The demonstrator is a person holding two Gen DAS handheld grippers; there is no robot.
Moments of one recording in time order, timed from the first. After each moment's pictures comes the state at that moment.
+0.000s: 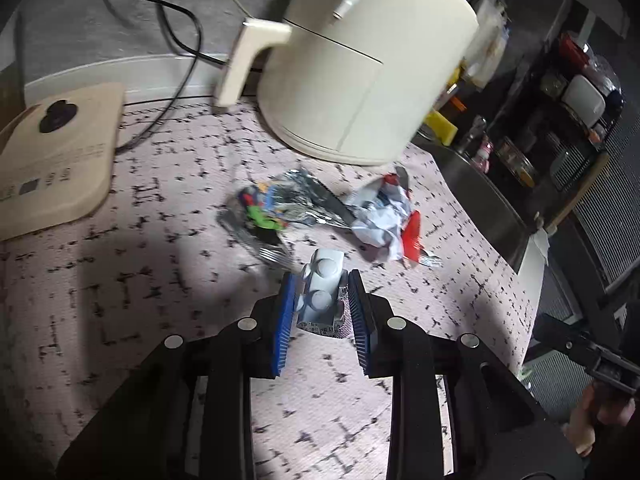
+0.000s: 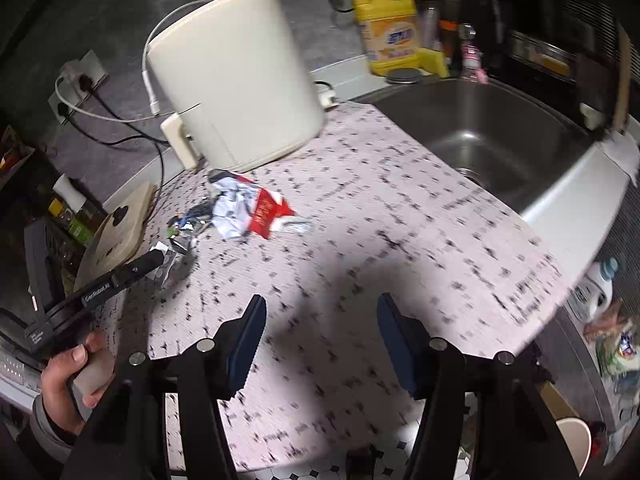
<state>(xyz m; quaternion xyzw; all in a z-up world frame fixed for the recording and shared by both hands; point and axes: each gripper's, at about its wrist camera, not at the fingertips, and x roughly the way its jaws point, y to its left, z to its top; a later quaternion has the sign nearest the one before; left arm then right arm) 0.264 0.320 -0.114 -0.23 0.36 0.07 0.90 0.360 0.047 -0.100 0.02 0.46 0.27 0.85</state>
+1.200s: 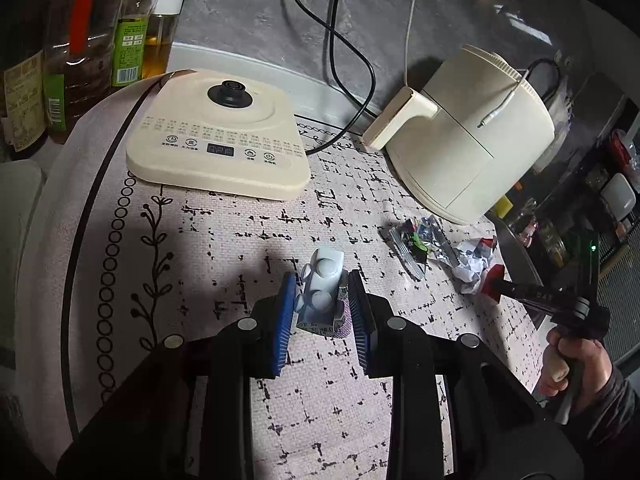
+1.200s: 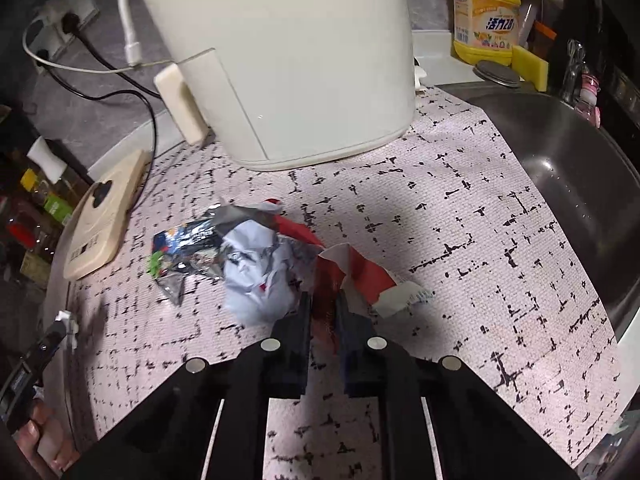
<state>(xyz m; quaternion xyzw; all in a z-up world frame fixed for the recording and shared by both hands) 0.154 0.401 -0.117 -0.32 0.30 0.19 0.88 0.442 0.170 -0.127 -0.05 0.50 0.30 0.81</state>
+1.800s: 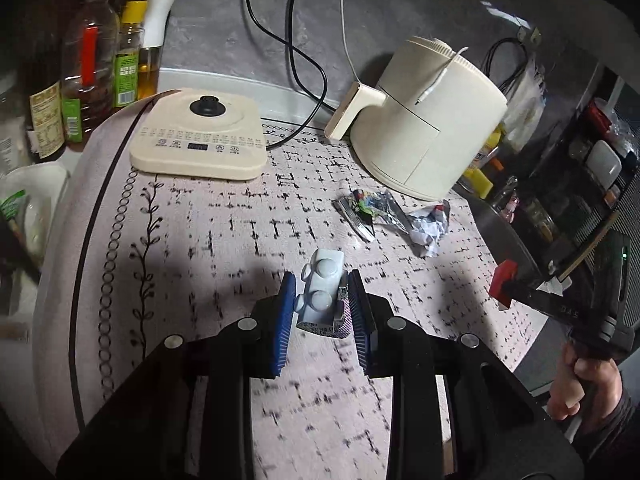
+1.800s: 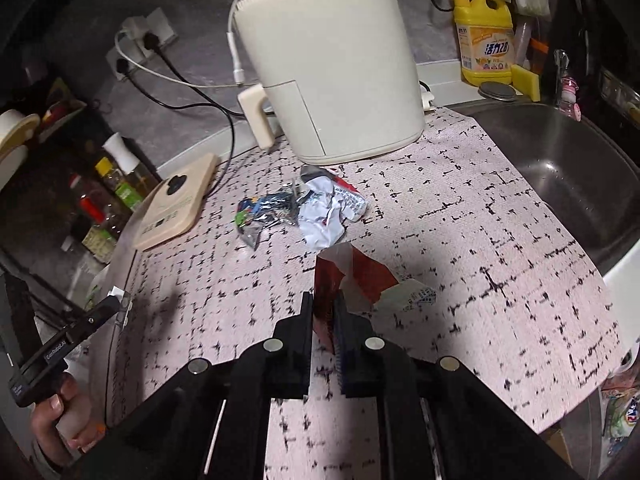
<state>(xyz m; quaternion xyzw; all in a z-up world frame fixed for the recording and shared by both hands) 0.121 0.322 -0.084 -0.28 0.30 0.19 0.89 0.354 0.096 -0.088 -0.01 0.45 0.38 0.81</state>
